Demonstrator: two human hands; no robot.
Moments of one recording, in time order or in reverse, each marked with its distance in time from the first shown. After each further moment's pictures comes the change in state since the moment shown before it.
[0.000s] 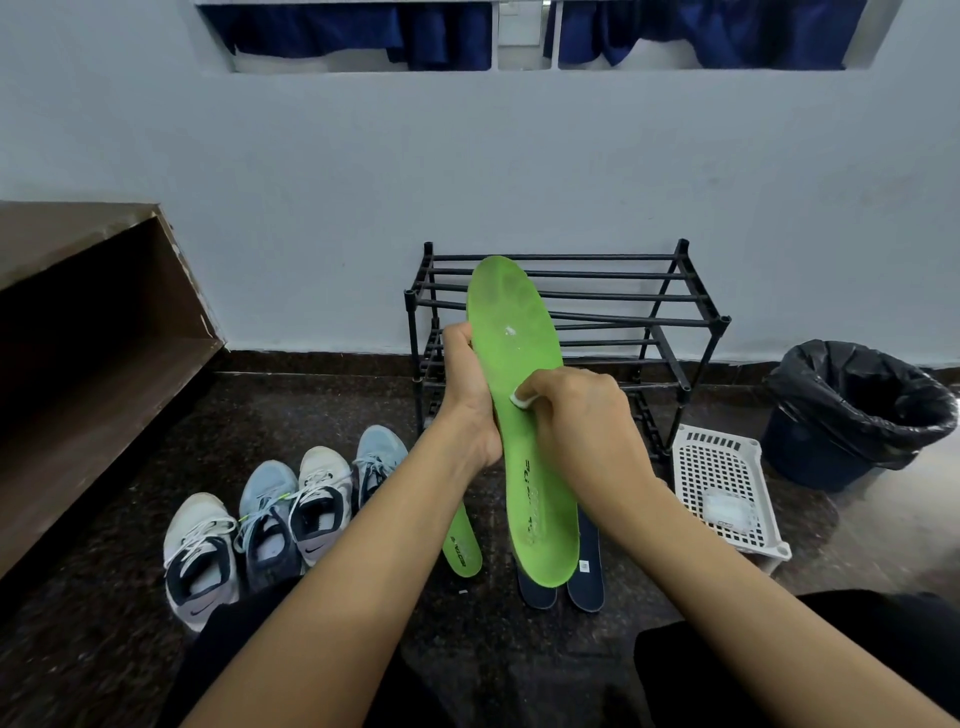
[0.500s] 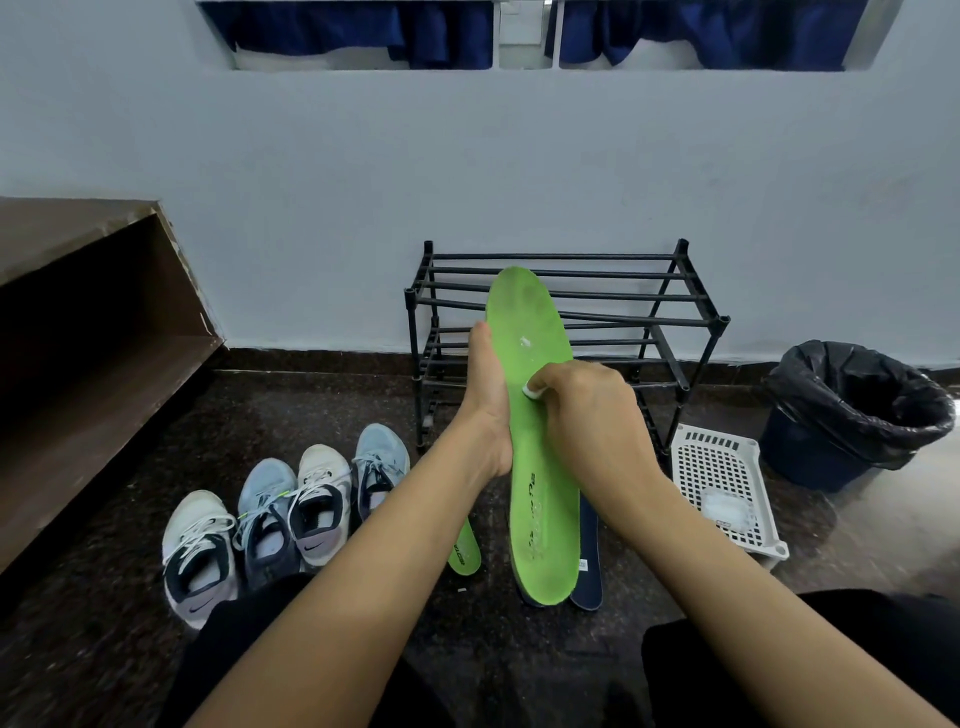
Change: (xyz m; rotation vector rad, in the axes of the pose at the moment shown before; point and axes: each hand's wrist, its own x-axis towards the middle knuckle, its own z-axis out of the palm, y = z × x) left_hand -0.003 -0.009 0.006 0.070 -0.019 -0.112; right_hand 0.003 0.006 -0.002 -0.066 0.026 0.011
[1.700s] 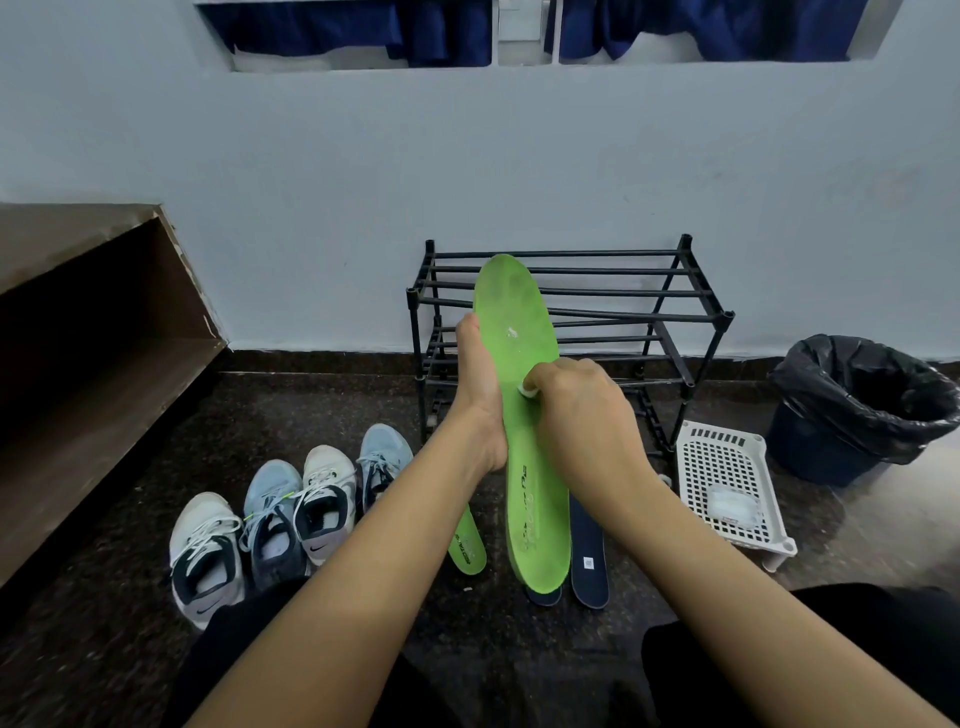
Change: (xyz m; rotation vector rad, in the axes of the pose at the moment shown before) left_hand -0.002 0.007 -0.002 -0.003 0.017 0.038; right_hand -0.001 -0.013 -0.003 -0.136 -0.080 -0.017
